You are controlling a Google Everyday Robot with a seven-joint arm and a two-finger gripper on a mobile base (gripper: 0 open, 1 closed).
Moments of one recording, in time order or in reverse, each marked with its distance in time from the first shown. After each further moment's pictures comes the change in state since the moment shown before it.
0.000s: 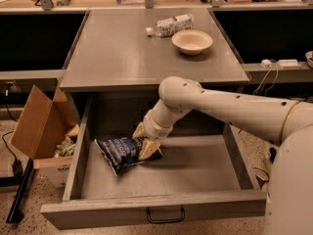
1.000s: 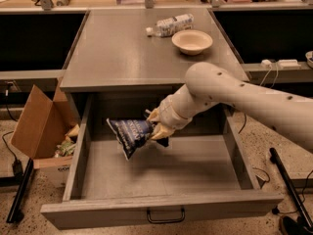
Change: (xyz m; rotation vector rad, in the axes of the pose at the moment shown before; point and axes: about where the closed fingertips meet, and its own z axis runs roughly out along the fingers) arm -0.007 0.005 -0.090 0.188 -0.032 -0.030
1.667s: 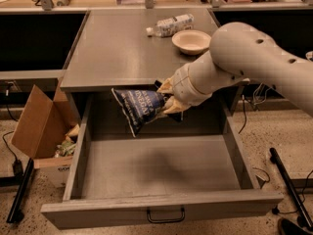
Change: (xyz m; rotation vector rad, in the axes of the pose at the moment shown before) arm -0.035 -0.024 -0.118 0.189 0.074 -0.069
